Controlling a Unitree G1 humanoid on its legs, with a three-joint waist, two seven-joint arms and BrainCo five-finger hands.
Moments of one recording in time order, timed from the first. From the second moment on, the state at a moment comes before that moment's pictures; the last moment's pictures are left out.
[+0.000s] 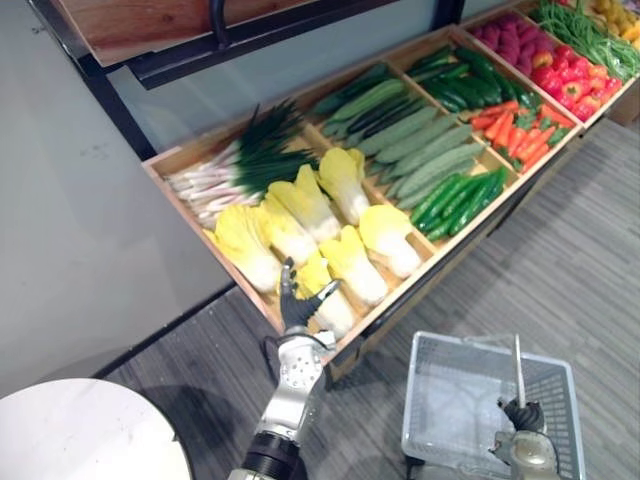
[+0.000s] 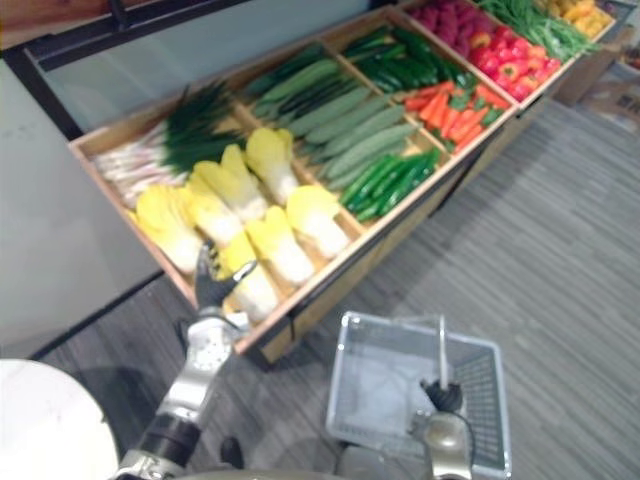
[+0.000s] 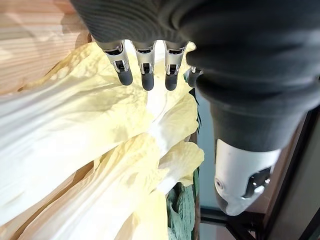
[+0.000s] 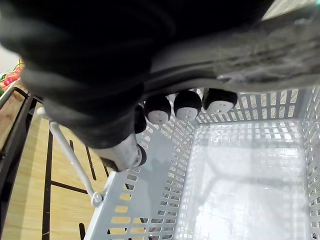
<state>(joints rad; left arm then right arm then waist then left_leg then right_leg) -0.13 0.00 -0.21 0.27 -0.06 -0.16 0.54 0.04 -0.10 -0.29 0.75 -0.20 -0.06 -0.32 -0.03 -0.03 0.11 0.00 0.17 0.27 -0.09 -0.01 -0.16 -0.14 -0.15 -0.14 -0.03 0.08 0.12</state>
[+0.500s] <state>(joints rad) -0.11 0.00 -0.20 0.27 0.17 -0.07 0.63 0.06 -0.10 -0.29 0.75 -0.20 -0.06 -0.33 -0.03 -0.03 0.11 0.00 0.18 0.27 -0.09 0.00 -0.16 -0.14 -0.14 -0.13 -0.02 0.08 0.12</state>
